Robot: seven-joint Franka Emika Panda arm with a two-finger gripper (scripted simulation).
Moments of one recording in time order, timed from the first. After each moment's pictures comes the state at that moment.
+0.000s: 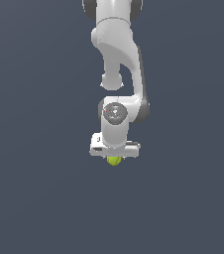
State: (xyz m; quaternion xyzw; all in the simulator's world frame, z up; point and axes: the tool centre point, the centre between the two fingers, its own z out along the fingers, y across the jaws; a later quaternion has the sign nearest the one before) arm 0.046 0.009 0.065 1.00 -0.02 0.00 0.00
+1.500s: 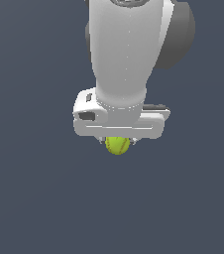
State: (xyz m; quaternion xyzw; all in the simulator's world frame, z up) arm 0.111 0.015 0.306 1.00 -0.02 0.00 0.00
